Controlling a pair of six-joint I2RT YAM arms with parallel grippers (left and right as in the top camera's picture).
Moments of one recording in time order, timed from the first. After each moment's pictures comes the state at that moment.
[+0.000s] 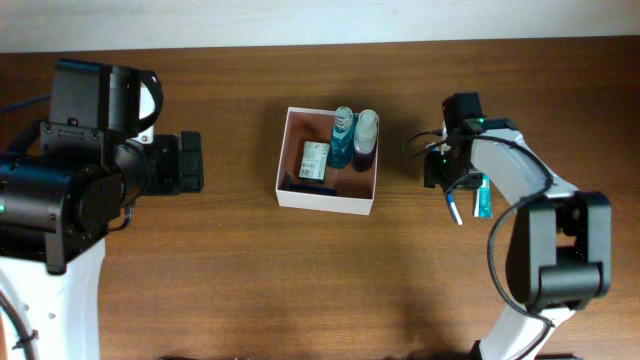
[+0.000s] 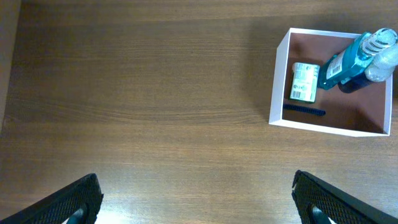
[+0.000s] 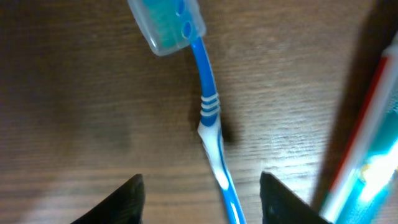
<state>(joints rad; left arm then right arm) -0.19 1.48 2.19 -1.69 -0.20 -0.13 0.04 1.96 1.33 -0.81 0.03 0.16</state>
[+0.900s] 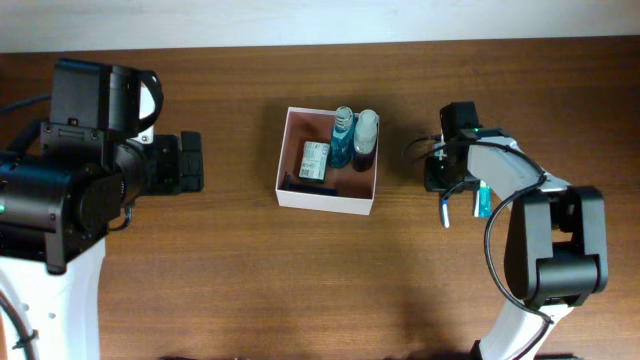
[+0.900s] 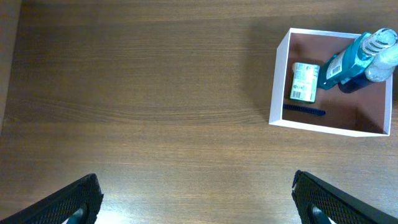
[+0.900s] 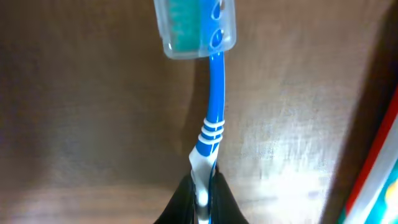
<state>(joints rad) -0.19 1.48 2.19 -1.69 -0.20 -0.13 0.04 1.97 1.26 -0.72 0.05 0.16</state>
